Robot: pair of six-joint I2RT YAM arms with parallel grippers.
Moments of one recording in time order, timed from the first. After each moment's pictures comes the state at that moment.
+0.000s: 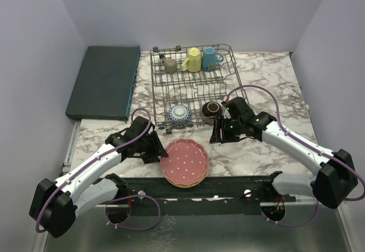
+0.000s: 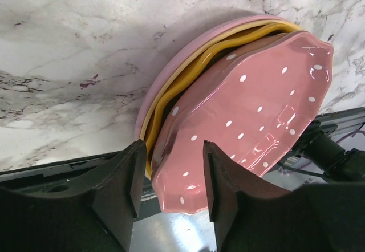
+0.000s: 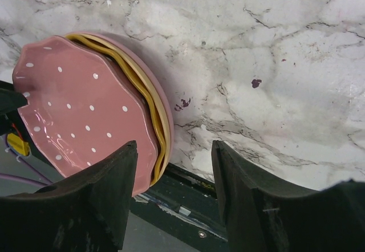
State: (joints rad) left arm -0.59 0.95 0.57 -0.68 0.24 -1.00; right arm 0.65 1.24 0.88 -0.65 -0.19 0.57
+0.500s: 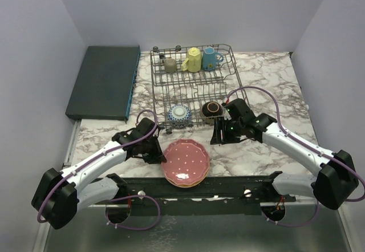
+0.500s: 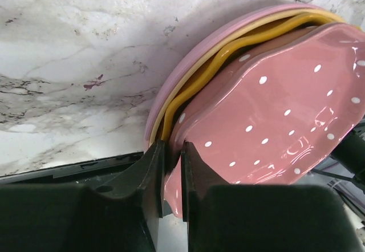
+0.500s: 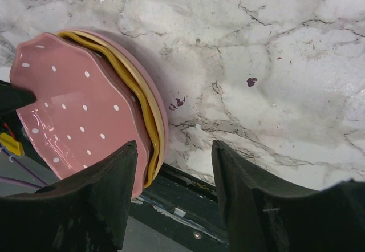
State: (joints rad) left arm -0.65 1.04 0.58 -0.66 0.21 -1.00; right arm 0.65 1.23 0.85 -0.63 -0.18 0.56
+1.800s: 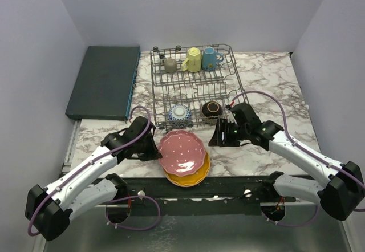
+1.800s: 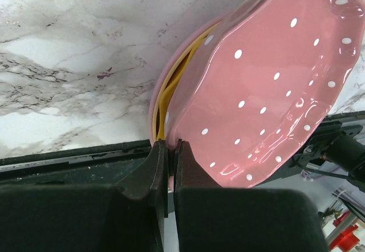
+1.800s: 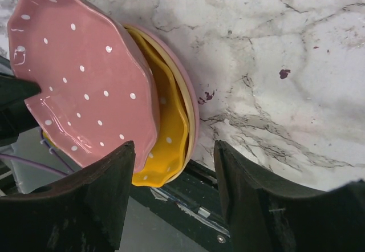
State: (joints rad) left arm -0.67 0.89 0.66 -0.81 0.11 -0.97; right arm 0.65 1.11 0.77 -0.56 -0.25 0.65
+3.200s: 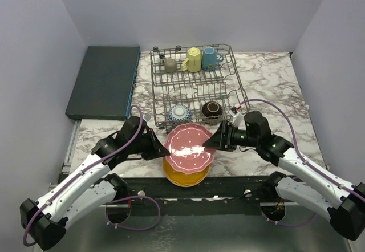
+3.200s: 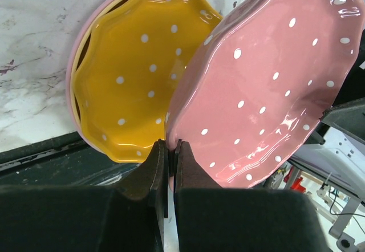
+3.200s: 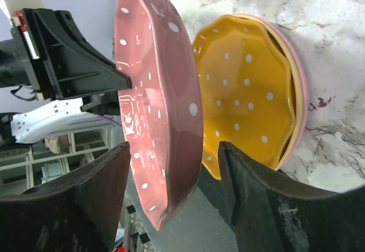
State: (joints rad) left arm -0.67 0.76 0.66 -0.70 0.28 -1.04; right arm 0.65 0.88 0.55 -0.21 -0.50 0.90
